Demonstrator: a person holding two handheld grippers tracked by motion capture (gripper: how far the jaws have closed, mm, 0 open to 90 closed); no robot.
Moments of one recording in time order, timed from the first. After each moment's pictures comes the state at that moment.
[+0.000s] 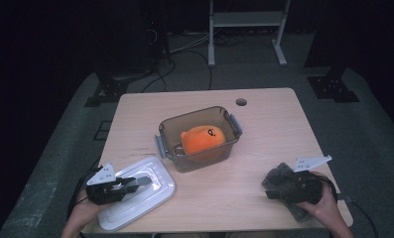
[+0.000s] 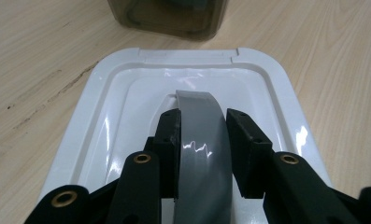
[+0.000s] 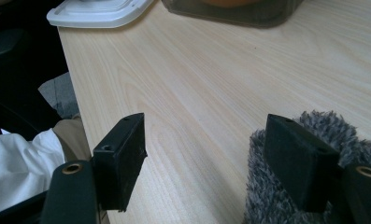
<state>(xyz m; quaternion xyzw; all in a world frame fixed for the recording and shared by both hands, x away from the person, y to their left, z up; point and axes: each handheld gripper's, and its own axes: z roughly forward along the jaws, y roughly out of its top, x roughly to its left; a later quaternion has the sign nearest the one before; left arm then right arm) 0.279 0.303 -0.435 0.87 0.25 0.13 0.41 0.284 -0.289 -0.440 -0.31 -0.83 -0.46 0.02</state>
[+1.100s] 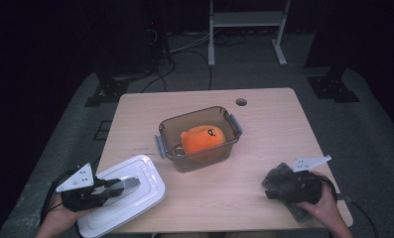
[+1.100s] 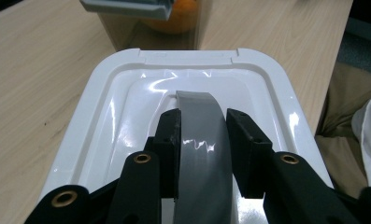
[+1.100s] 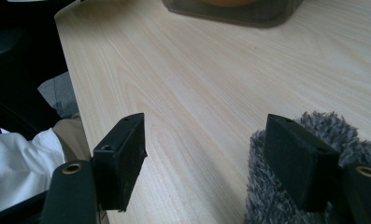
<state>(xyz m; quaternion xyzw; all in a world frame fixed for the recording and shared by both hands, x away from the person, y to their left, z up) 0.243 0.323 -0.373 0.87 0.23 0.14 0.43 0.284 -0.288 -0.440 -0.31 -0.83 -0.46 0.02</state>
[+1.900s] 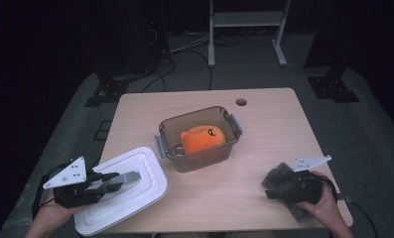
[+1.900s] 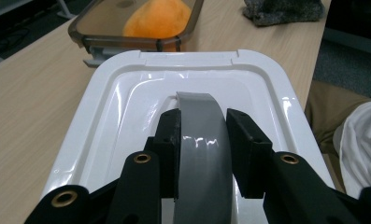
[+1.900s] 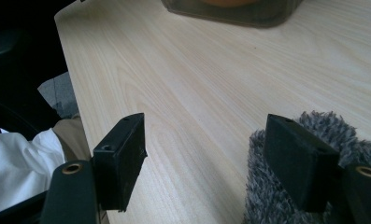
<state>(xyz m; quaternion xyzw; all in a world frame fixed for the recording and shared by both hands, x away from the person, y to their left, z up) 0.238 0.313 -0.333 0.86 0.20 0.15 0.45 0.284 -0.289 -0.440 -0.31 -0.83 -0.46 0.02</state>
